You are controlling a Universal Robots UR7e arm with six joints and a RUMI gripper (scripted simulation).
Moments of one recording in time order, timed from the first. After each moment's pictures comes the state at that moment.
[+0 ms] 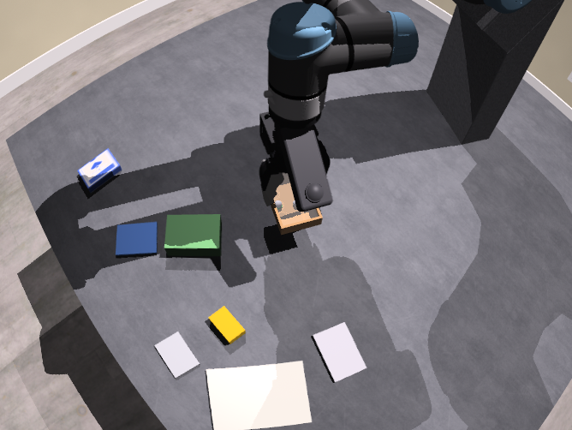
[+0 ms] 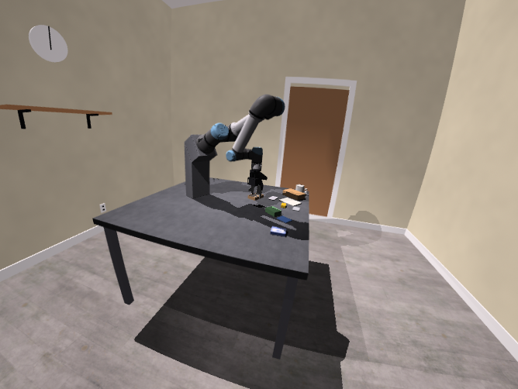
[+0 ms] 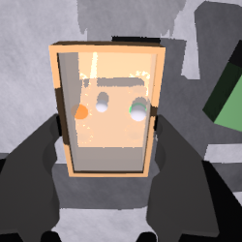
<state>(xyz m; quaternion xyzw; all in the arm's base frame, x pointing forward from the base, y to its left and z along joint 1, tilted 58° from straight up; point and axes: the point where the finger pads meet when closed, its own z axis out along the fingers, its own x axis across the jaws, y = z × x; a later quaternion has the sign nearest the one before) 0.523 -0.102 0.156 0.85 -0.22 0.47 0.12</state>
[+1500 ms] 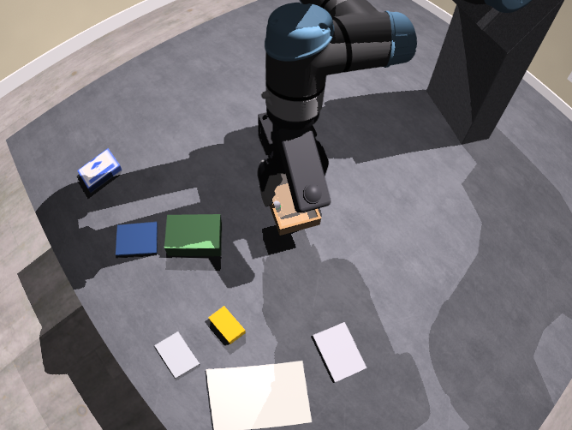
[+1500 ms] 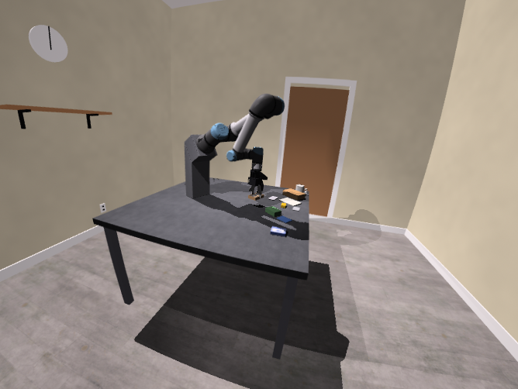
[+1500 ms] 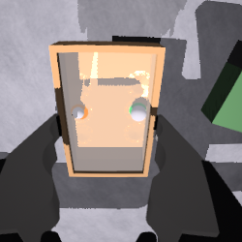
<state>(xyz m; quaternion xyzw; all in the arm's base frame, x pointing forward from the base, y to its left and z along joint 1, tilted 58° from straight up) 0.524 -0.102 0.158 0.85 -0.22 0.47 0.12</state>
